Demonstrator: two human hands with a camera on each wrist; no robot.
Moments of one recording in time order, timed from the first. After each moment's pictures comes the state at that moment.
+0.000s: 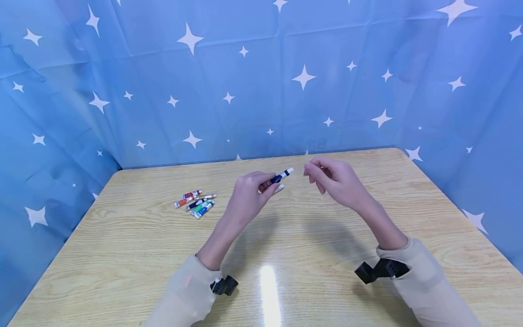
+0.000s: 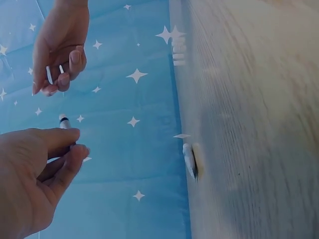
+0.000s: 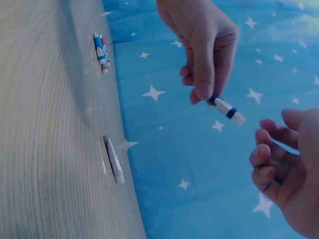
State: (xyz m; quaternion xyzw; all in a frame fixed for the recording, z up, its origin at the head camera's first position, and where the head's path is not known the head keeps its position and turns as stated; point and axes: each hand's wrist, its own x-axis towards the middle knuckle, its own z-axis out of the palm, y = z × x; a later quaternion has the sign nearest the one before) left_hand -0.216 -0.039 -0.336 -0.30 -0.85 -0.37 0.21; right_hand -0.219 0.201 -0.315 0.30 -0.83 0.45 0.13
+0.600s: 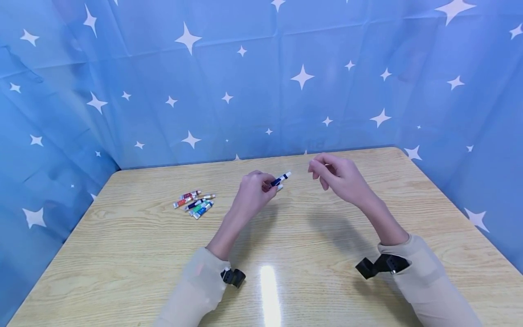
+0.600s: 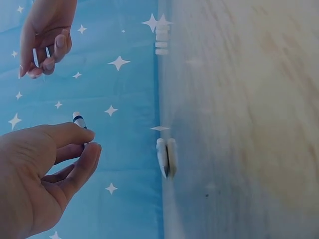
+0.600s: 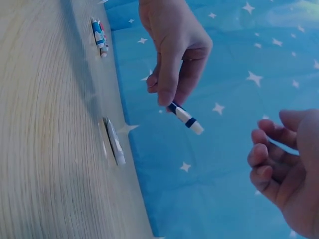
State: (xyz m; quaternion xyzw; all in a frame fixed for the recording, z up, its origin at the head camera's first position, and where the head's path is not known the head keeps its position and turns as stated) left_hand -0.243 -0.029 -0.358 -0.24 -0.89 -0.36 0.12; right_hand -0.231 0.214 -0.320 0.28 -0.84 0.45 0.13
